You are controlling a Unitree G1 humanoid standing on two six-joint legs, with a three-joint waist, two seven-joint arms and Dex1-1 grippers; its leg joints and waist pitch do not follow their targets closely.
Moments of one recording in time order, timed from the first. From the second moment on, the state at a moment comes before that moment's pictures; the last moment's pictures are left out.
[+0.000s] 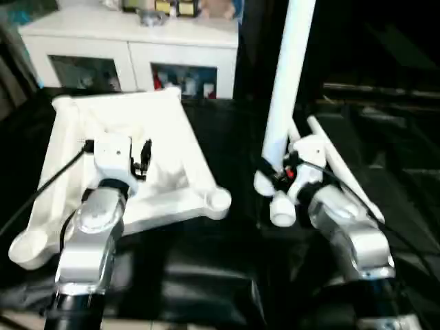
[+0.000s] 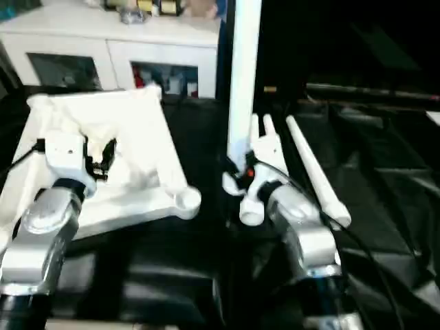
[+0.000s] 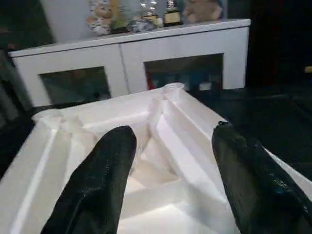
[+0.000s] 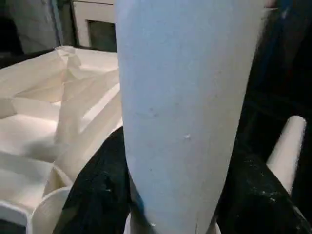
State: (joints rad) left arm -0.25 0.22 0.08 -0.10 -0.02 0.34 -0.03; right arm -0.35 -0.16 0.05 0.05 0.18 0.36 0.41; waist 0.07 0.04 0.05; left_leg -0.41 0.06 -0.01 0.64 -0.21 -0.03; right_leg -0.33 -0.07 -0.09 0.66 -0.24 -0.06
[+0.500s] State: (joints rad) left arm -0.28 0.20 0.10 -0.10 -0.06 0.37 -0.04; right arm -0.36 -0.17 0.09 0.09 0.19 0.37 0.47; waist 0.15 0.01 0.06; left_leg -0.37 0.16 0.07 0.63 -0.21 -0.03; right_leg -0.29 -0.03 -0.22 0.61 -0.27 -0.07
